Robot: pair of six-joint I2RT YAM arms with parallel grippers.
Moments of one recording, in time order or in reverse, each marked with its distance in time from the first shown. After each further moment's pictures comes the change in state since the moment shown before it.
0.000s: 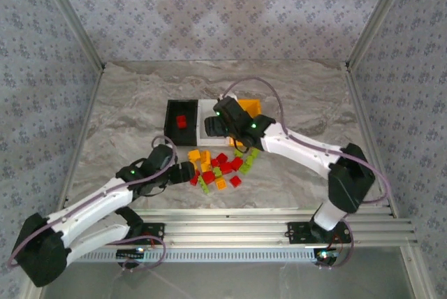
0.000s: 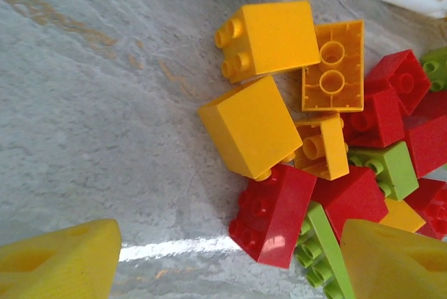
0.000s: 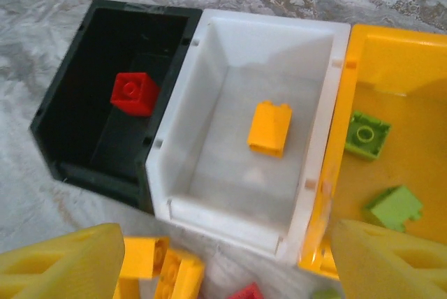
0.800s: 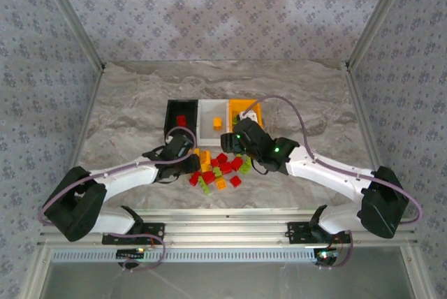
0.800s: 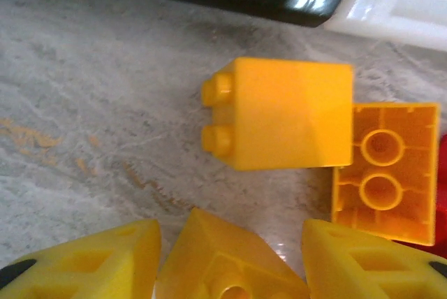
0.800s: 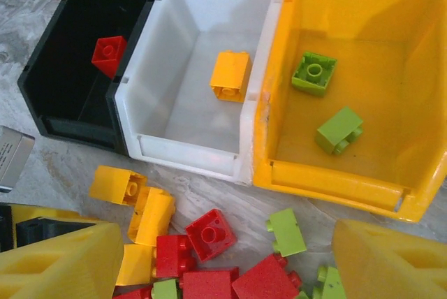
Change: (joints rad) left arm 0.013 0.397 0.090 0.215 -0.068 0.029; right arm 0.039 -0.271 -0.311 0.068 0.060 0.064
